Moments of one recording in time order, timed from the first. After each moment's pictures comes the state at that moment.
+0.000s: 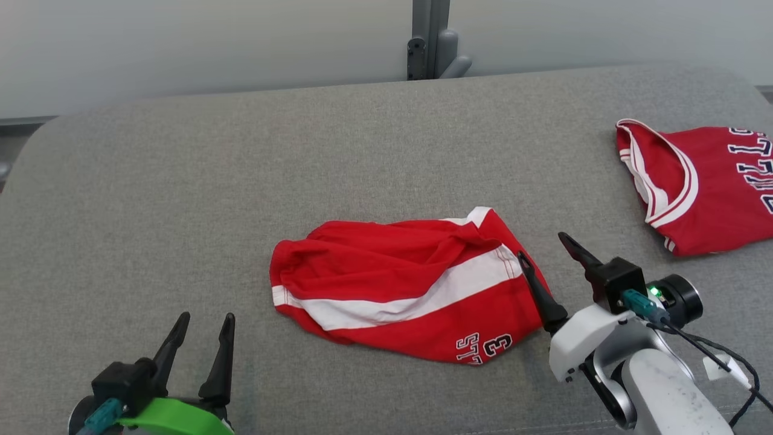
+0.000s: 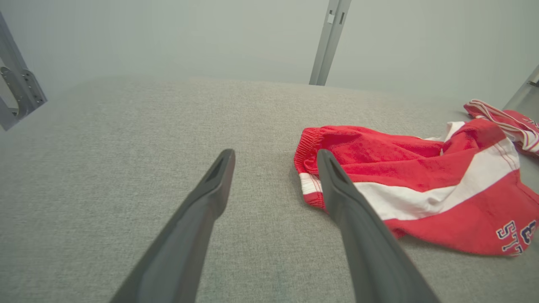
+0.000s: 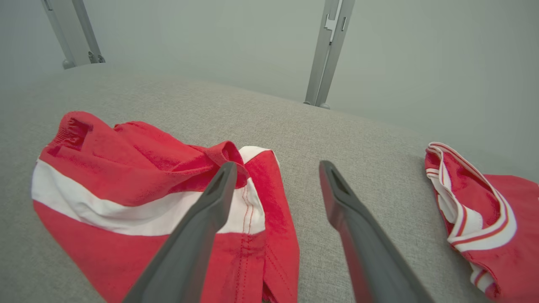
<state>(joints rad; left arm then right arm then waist) 0.02 0.25 -0.18 0.22 -0.43 -0.13 -0.25 -0.20 -0.17 0.23 0.26 0.07 0.13 -0.11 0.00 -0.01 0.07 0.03</state>
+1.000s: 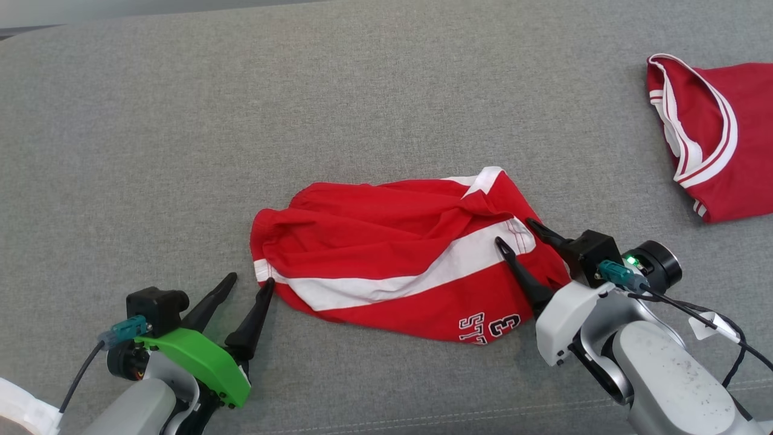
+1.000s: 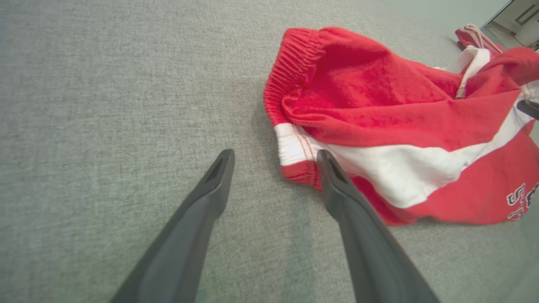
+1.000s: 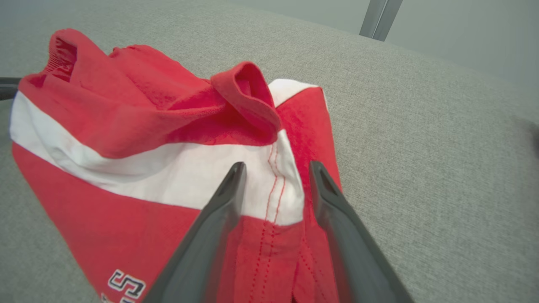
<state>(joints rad) -0.39 0.46 -0.77 0.47 -0.96 -0.13 -0.25 -0.34 -0.28 0.43 0.25 0.21 0.13 0.00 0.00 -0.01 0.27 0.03</state>
